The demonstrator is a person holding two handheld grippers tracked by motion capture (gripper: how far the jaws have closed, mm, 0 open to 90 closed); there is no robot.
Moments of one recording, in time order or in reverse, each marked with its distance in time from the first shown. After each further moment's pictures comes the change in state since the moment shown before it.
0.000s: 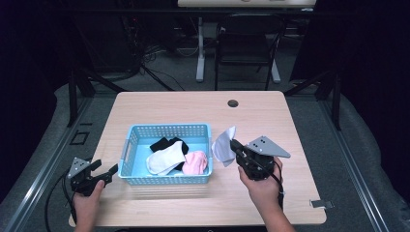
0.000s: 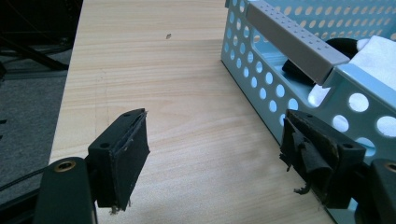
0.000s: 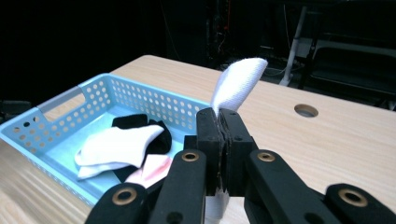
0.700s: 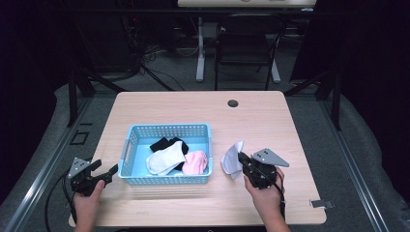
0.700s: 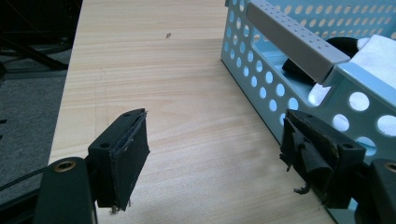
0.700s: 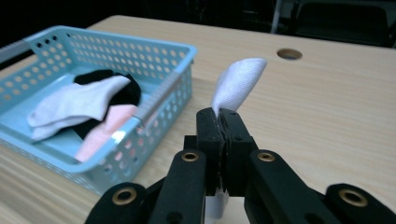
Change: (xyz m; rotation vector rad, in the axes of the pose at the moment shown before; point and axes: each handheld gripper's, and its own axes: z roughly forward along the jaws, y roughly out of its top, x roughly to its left) left arm 0.000 0.000 0.000 0.002 0.000 0.001; right arm -0.023 -0.059 0.015 0.101 -0.071 0.066
